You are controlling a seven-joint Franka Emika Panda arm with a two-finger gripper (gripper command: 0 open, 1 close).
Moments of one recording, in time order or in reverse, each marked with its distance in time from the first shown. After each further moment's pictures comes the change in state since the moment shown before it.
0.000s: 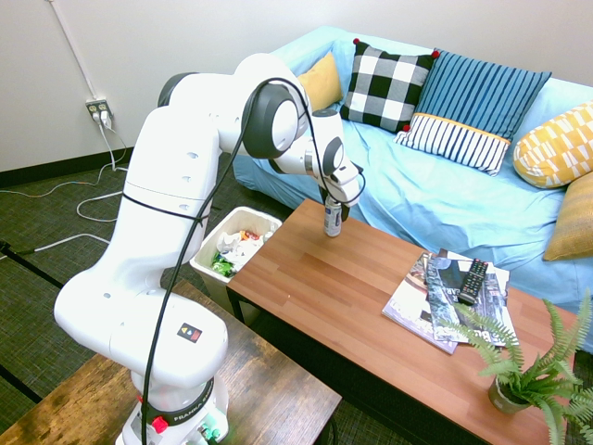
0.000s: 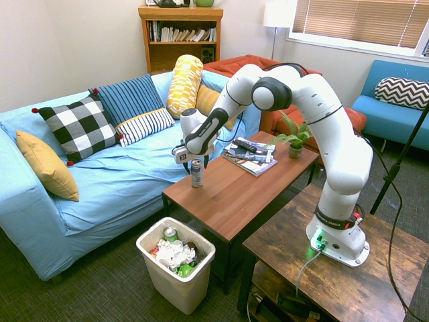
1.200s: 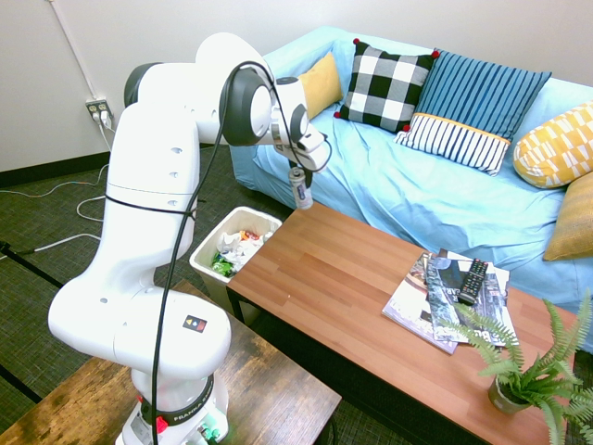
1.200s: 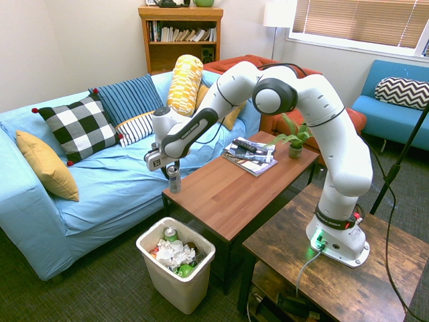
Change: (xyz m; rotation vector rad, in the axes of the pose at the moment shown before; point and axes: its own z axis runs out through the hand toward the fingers) arm -0.160 -0.054 -0.071 0.054 -0.016 -0.236
